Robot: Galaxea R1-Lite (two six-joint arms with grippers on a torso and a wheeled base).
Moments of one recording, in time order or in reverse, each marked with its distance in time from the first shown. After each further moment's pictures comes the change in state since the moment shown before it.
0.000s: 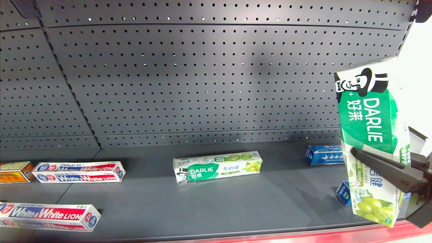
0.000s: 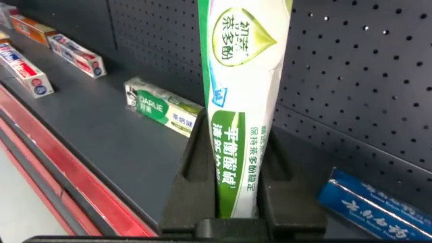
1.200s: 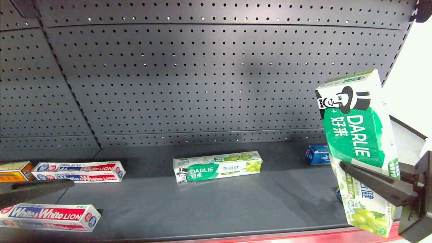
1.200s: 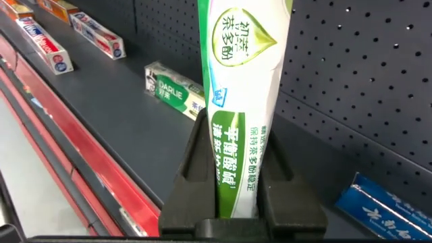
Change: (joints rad) left arm -0.424 0.850 -0.667 0.196 -0.194 0.245; right arm 0.068 0.015 0.005 0.024 0.005 -0.054
